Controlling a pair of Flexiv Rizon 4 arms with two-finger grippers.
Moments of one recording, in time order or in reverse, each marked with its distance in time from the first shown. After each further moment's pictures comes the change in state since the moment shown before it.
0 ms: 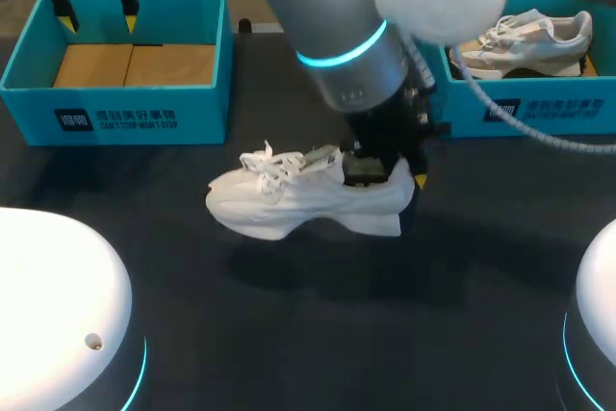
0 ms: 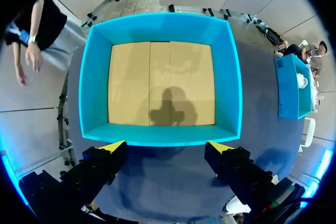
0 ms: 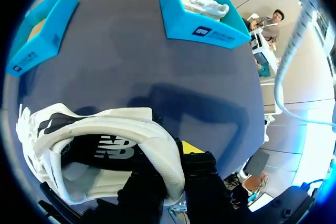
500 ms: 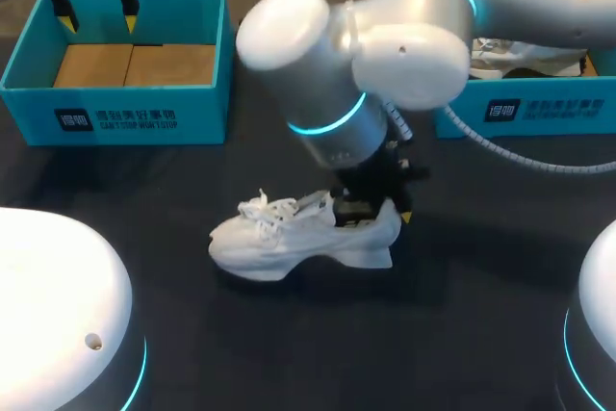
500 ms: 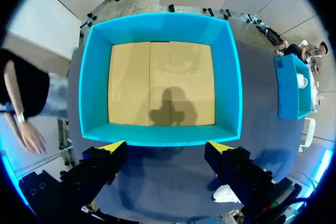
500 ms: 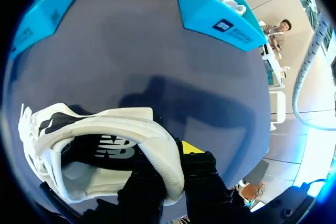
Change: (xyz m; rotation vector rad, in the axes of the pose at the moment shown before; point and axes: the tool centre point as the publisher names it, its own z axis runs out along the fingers) left arm 0.000 0.000 0.000 0.000 0.000 0.000; right arm 0.040 -0.008 0.064 -0.026 -0.018 -0.071
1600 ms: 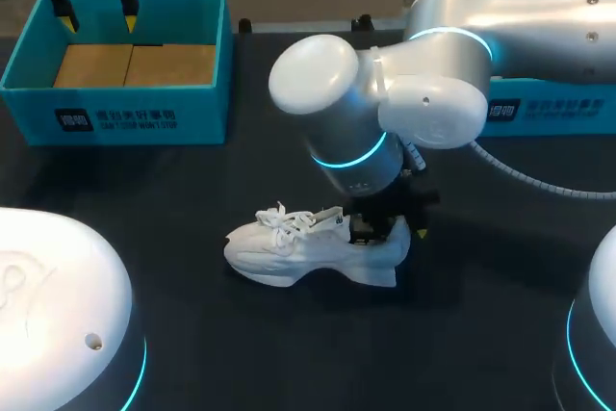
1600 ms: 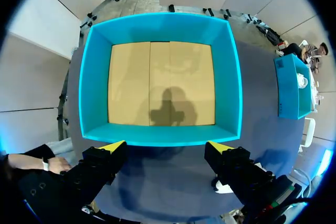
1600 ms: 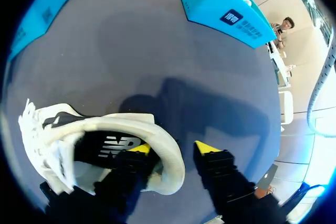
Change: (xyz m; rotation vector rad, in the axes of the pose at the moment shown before) left arm 0.000 0.000 0.000 0.000 0.000 0.000; right arm 0.005 0.006 0.052 -0.037 0.046 0.030
